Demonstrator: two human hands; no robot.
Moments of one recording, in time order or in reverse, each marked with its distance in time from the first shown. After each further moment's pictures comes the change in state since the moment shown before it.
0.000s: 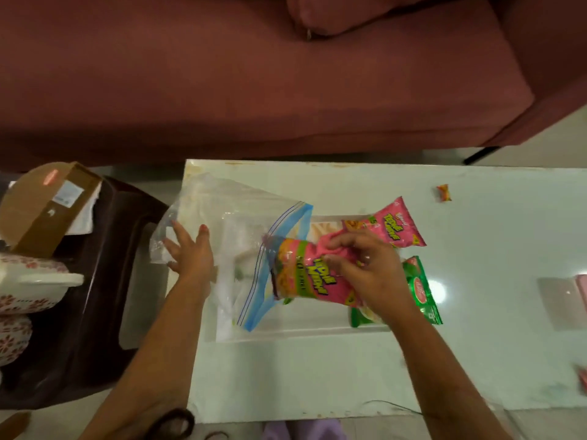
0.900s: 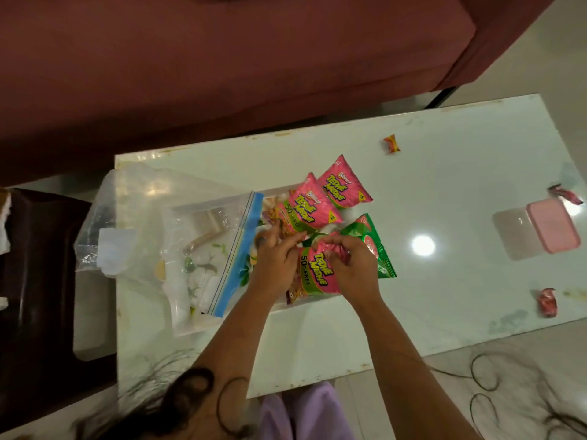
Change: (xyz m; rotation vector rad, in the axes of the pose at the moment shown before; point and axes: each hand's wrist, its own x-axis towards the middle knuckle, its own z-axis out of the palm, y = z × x) left_hand -0.109 -0.049 0.153 0.291 -0.660 0.752; right_hand -0.038 0.113 -0.030 -0.126 0.275 0.333
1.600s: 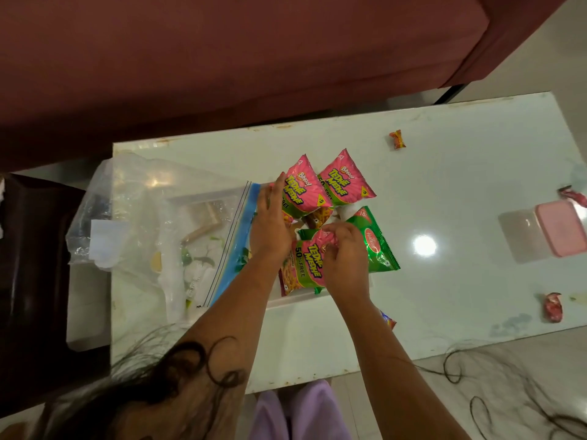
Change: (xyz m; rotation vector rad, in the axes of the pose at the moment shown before) left_hand 0.045 0.012 -0.006 0.297 0.194 -0.055; right_hand -0.002 -0.015 0.015 -0.203 0.088 -0.042
